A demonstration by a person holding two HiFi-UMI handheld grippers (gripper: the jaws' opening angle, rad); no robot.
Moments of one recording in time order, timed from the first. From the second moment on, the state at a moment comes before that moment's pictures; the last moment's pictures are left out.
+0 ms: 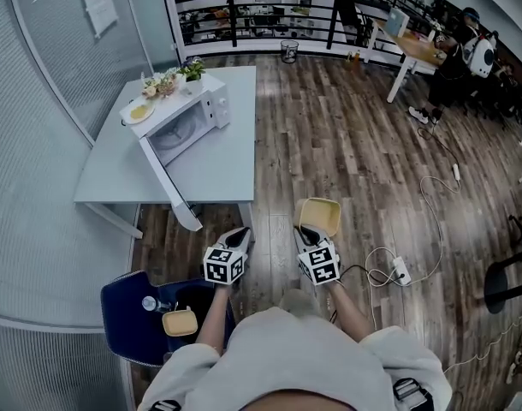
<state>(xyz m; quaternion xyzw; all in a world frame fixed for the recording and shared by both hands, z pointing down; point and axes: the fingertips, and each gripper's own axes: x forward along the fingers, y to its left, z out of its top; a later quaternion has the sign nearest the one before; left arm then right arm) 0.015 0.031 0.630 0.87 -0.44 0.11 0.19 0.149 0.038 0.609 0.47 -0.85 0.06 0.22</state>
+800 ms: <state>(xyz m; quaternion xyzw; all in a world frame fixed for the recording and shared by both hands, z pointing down) 0.028 -0.059 0.641 0.87 -0.43 0.12 0.20 0.148 -0.053 0.625 0.45 -0.86 0.07 0.22</state>
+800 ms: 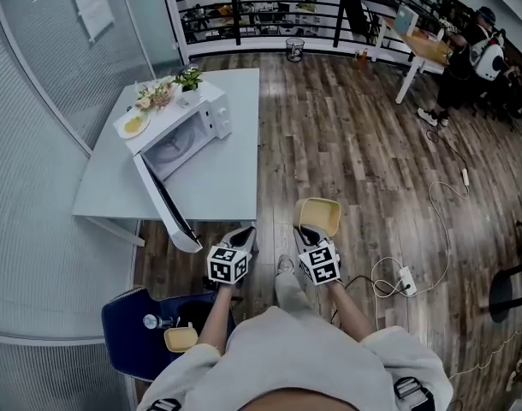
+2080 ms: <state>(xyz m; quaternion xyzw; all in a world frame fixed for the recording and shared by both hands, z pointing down) 0.073 -0.313 0.632 0.85 -0.47 0.12 0.21 0.194 -0.317 0.618 0.41 -0.88 0.07 0.22</state>
